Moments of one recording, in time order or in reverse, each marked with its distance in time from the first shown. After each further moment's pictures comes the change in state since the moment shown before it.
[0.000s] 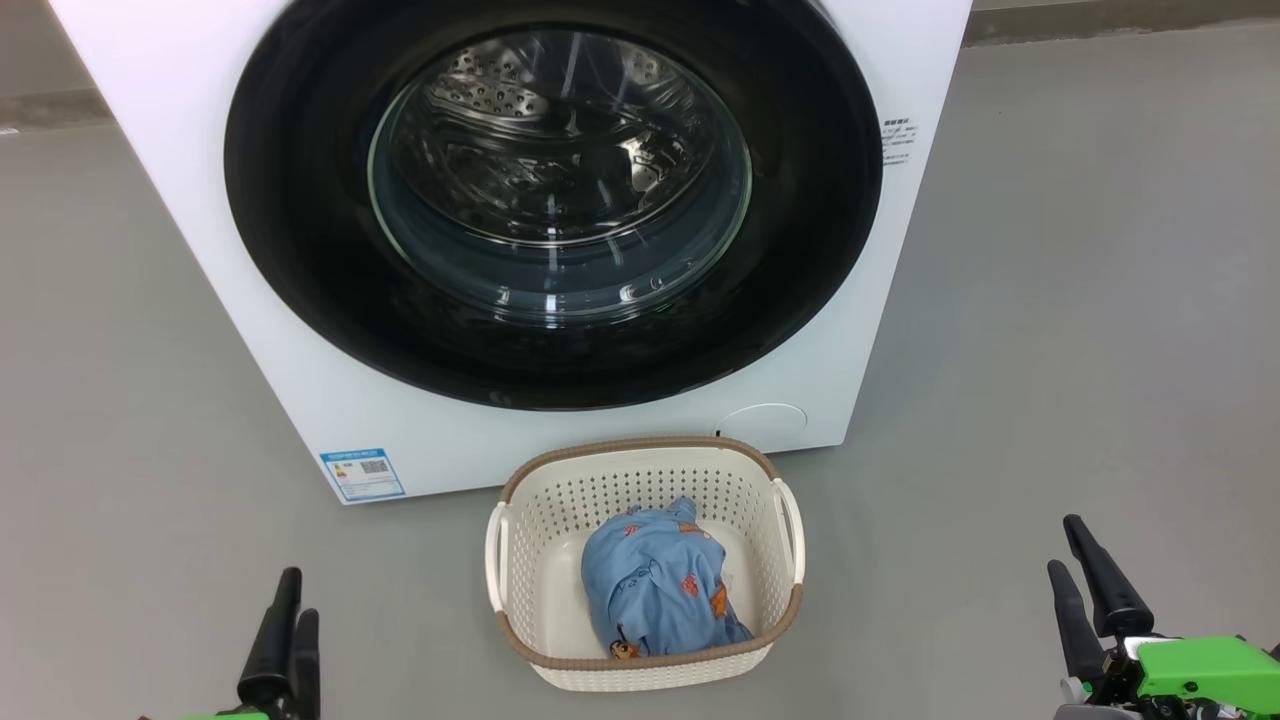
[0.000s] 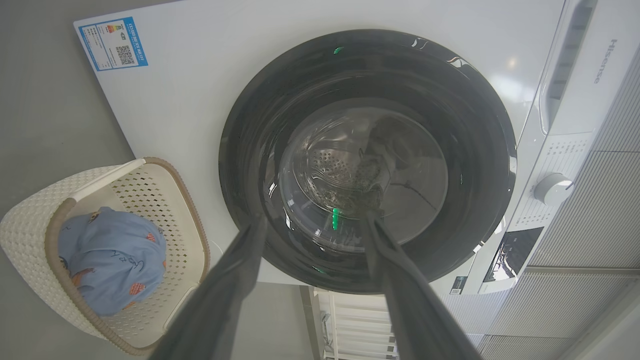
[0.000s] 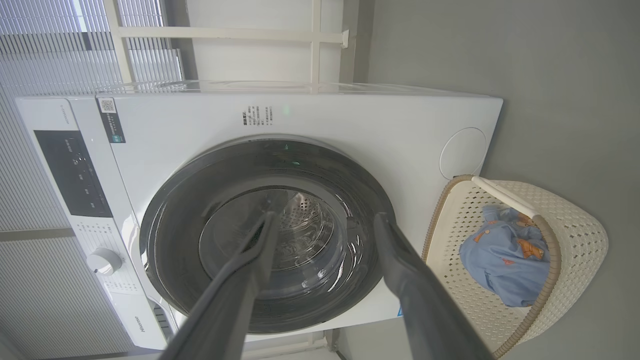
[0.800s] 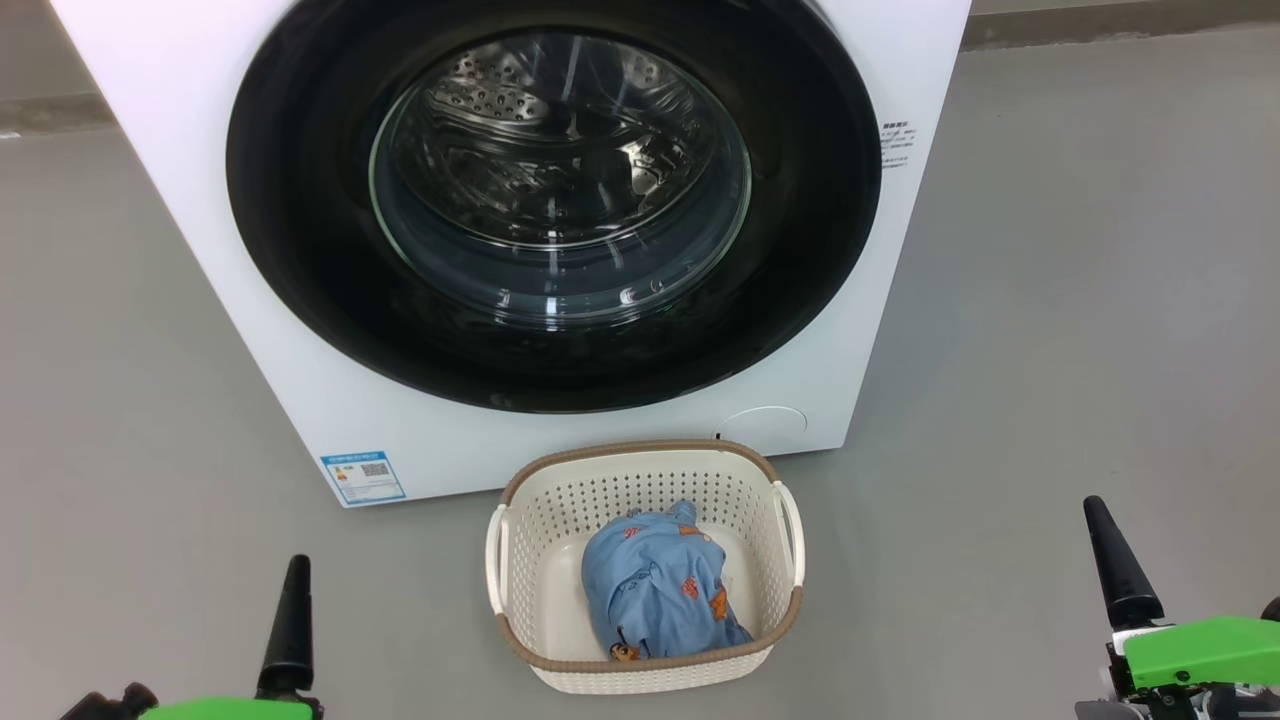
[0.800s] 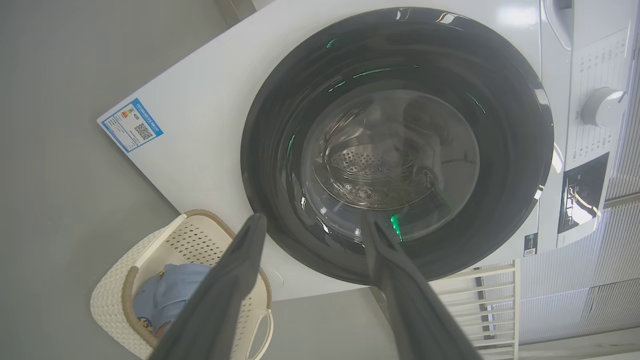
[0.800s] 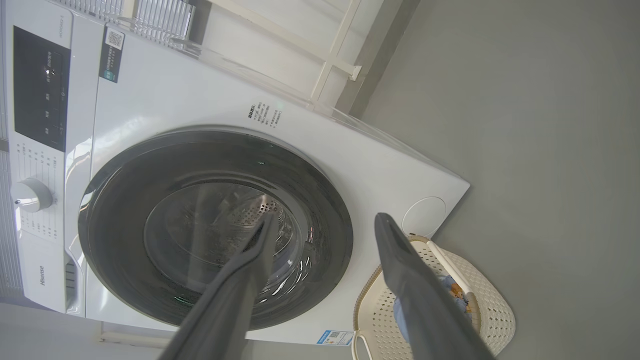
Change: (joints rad) left arm -0.014 0.010 -0.021 -0.006 0.340 0.009 -0.072; right arm 0.000 -0.038 0.000 -0.039 -0.344 0.000 -0.072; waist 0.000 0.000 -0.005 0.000
